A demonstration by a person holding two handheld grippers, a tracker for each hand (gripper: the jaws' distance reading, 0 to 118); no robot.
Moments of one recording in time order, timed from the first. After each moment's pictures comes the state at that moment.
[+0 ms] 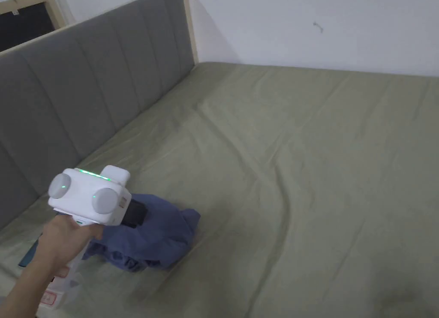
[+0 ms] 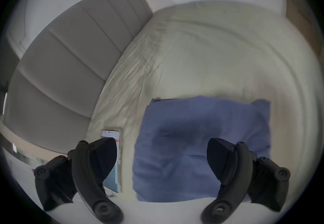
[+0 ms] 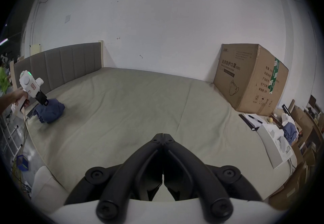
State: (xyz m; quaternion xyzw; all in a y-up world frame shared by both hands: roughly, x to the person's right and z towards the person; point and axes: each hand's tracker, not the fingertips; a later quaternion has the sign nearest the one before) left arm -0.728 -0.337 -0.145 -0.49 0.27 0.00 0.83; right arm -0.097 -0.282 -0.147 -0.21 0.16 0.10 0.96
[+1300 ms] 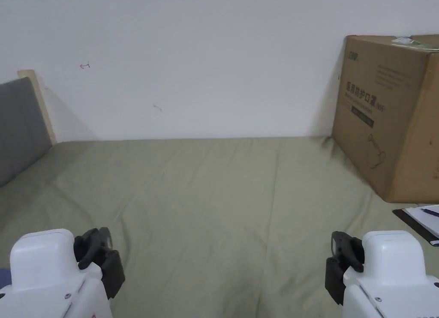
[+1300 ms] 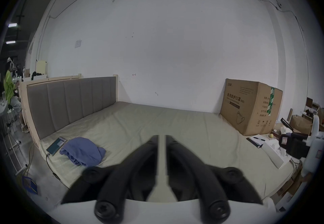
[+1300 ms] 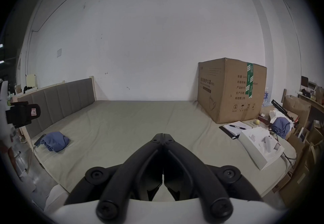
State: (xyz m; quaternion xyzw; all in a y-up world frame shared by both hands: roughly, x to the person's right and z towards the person) left arm -0.291 -0.189 -0.009 -0.08 0.16 0.07 0.98; right arm 0.010 -0.208 -0.088 -0.10 0.12 0.02 0.99
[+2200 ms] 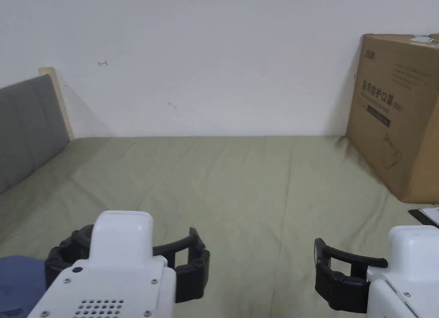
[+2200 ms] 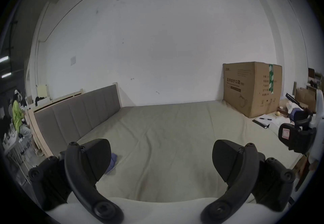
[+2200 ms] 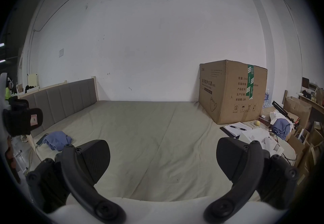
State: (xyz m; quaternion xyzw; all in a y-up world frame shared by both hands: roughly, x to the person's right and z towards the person) left arm -0.243 -0.170 -0.004 -0.12 0.17 -0.03 0.98; right arm 0.010 -0.201 -0.079 -0.11 0.13 0.02 0.99
